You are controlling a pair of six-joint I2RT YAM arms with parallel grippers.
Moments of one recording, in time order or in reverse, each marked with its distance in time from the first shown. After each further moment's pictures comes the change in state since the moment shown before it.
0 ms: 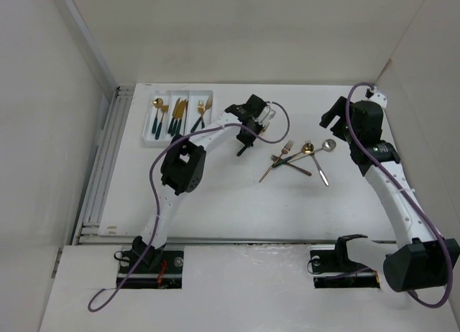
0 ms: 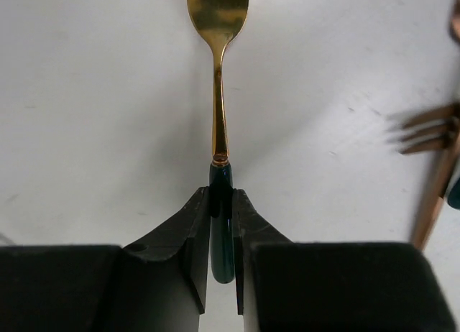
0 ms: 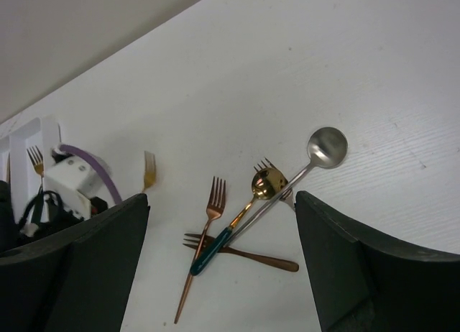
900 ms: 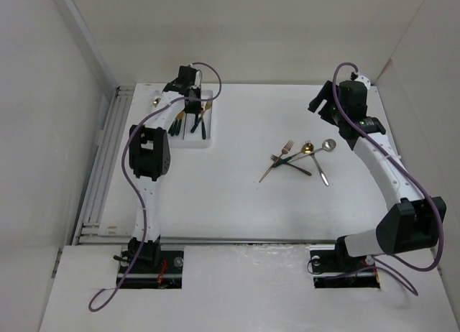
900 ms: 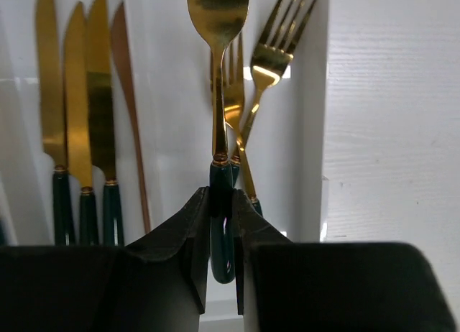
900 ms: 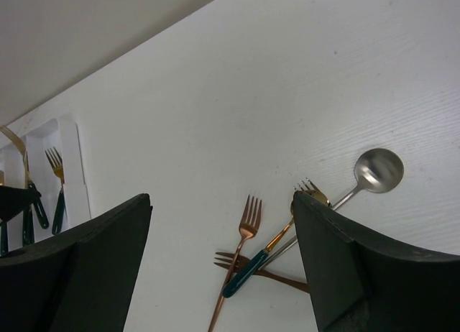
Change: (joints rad) left arm 0.476 -0.019 0.070 0.136 -0.031 -0.264; right arm 0.040 0.262 0.212 -0.005 -0.031 0.040
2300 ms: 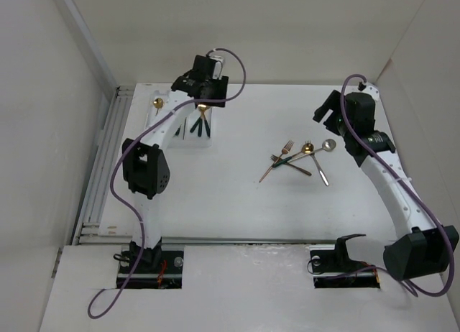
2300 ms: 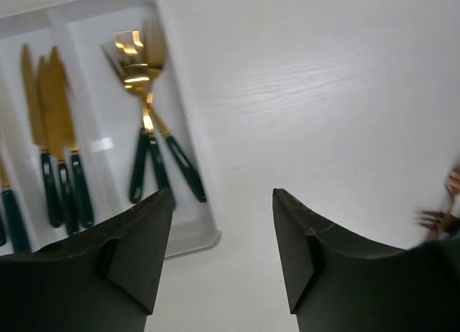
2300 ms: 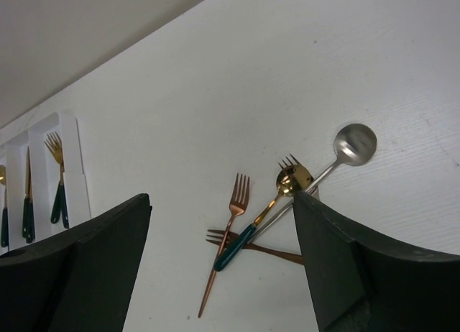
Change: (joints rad) left arm -0.153 -0.267 -0.075 -0.059 -0.016 0.058; right arm 0.026 -0.176 -0.100 -0.047 0.055 0.011
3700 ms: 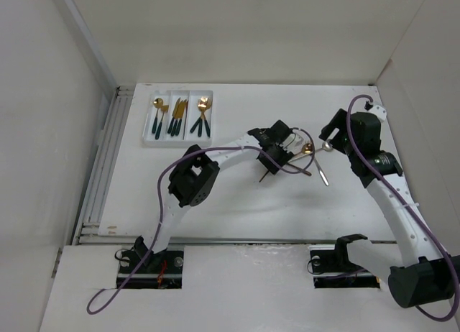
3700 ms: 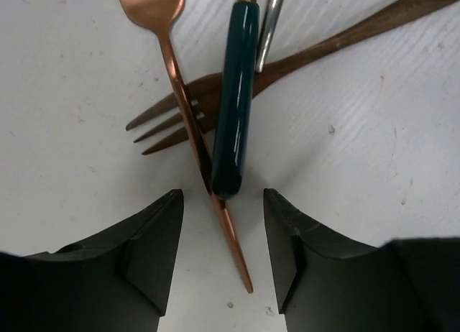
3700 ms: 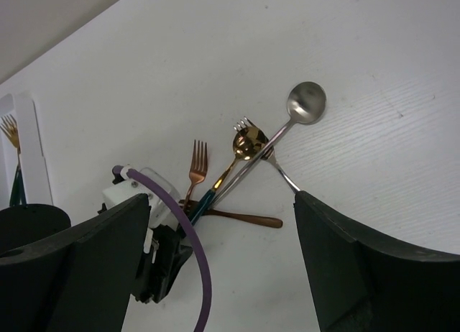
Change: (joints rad) left arm -0.516 0.224 -0.173 0.084 0.104 0.167; right arm -0.002 -0.195 -0.166 -0.087 0.053 -0.005
